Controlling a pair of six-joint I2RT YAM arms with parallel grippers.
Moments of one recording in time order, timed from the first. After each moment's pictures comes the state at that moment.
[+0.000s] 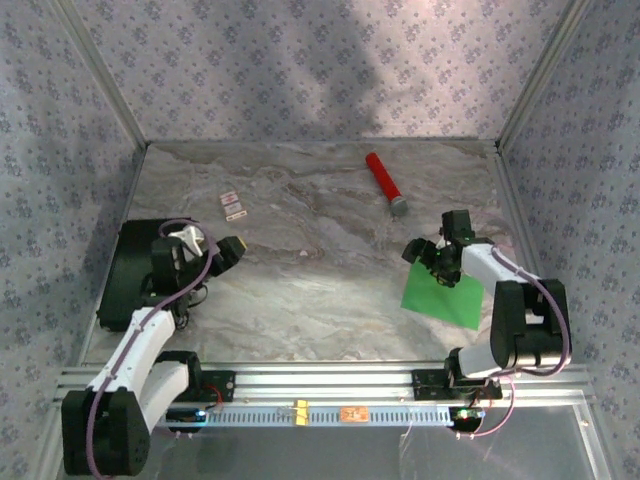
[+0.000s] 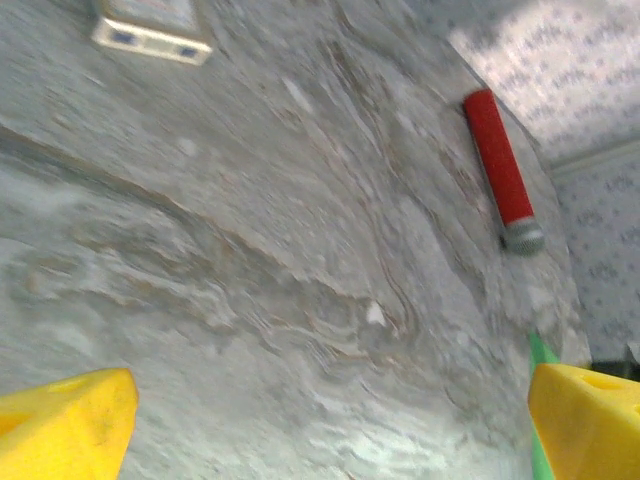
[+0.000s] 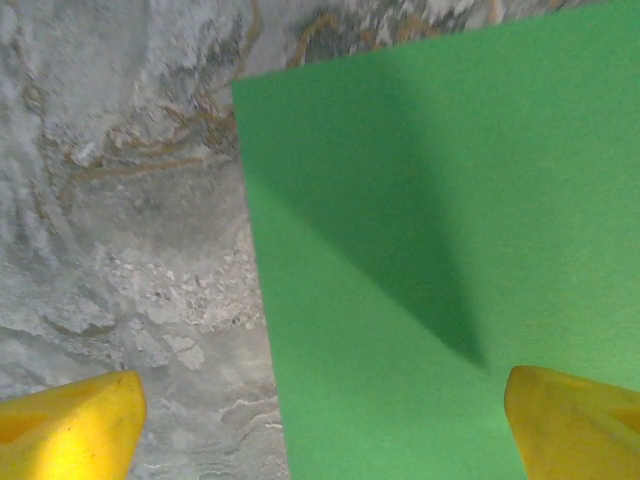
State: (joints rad) left arm -0.07 0.88 0.40 -0.08 0.45 -0.67; right arm 0.04 1.44 0.73 -0.47 -0.21 0.54
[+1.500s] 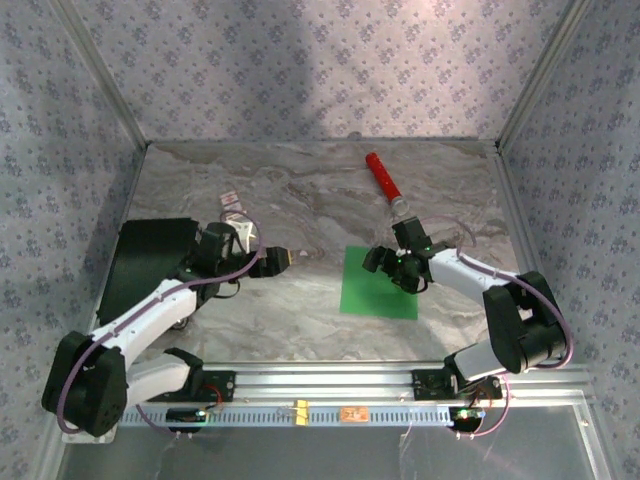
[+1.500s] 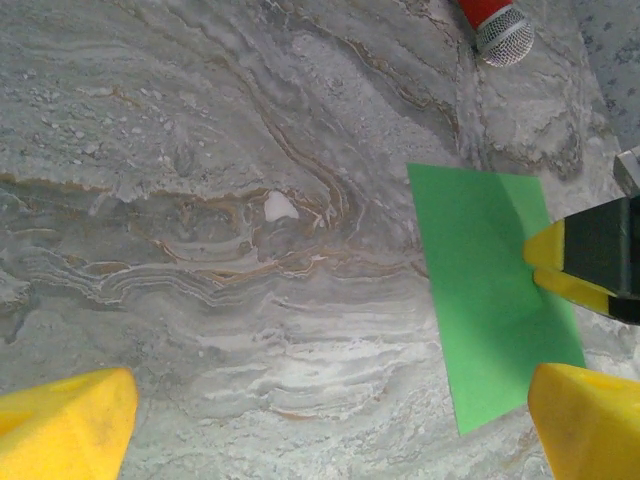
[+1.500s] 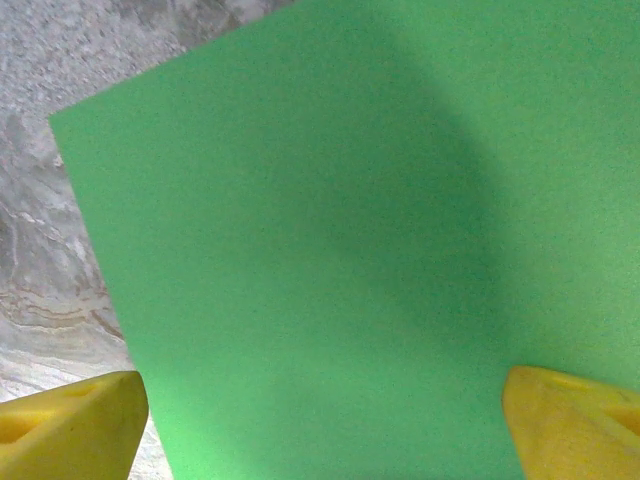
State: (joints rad) left arm -0.45 1.11 0.58 -0.14 0.35 -0.53; right arm 0.39 1.45 0.71 -0.39 -0.21 0.80
